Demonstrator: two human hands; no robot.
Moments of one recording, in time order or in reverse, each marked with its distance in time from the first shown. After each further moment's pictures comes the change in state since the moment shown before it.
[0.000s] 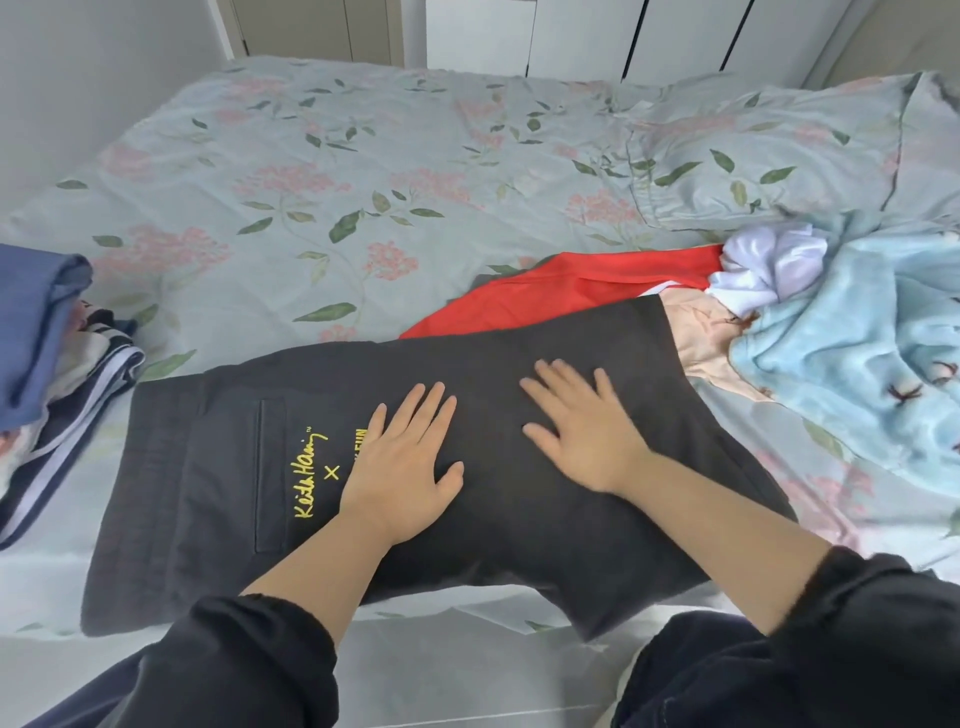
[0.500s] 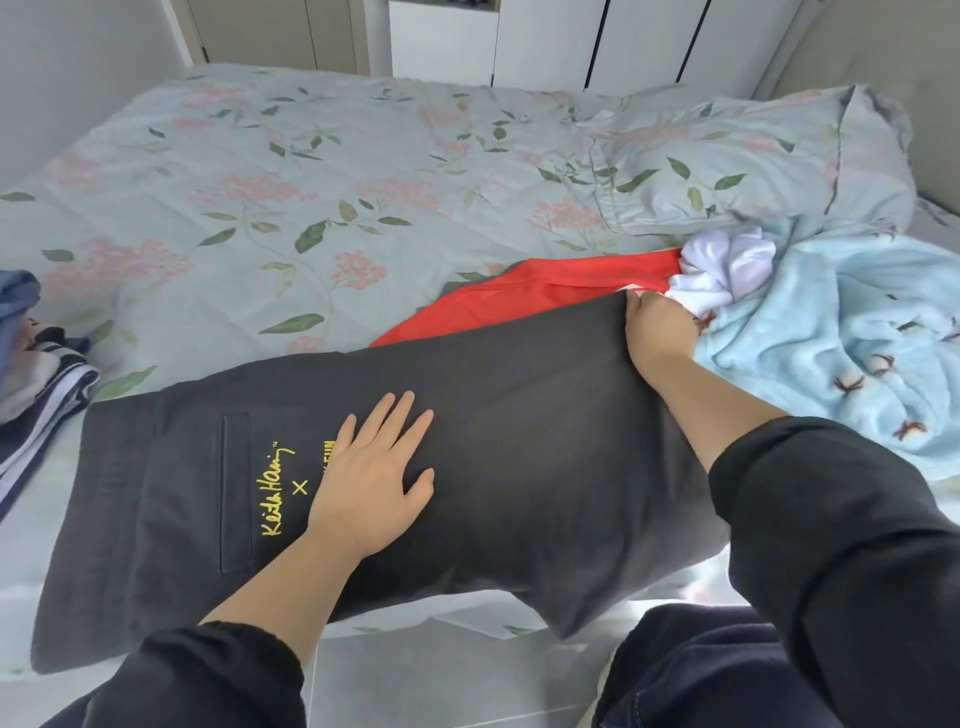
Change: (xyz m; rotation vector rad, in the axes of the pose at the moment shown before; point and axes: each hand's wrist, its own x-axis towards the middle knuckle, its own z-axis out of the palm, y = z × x) left_hand -0.002 -0.001 -0.001 -0.062 0.038 0.010; right_hand 0.050 0.119 -0.051 0.014 0.188 0.815
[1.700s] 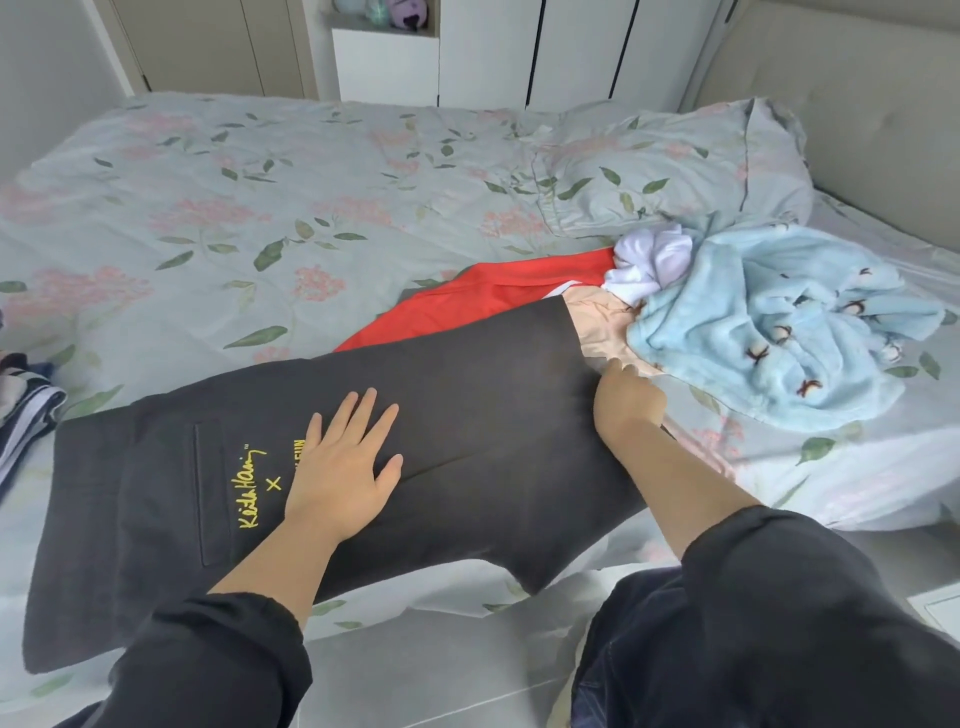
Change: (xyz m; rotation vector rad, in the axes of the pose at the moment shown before) left_hand 0.001 0.001 -0.001 0.099 -0.019 -0.007; right_hand -0.108 0.042 -0.002 -0.227 -0.176 0.057
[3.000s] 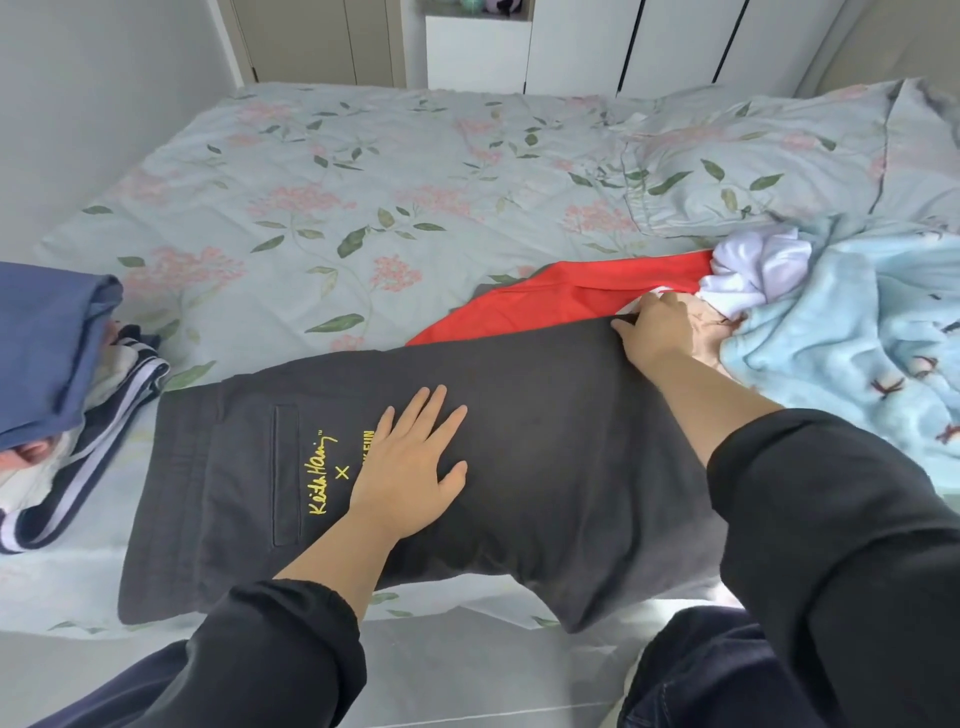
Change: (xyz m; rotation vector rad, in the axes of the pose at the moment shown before) left_hand -0.001 -0.002 0.004 -0.088 0.042 0.026; right_hand 0.087 -0.070 -0.032 0.391 0.067 -0.161
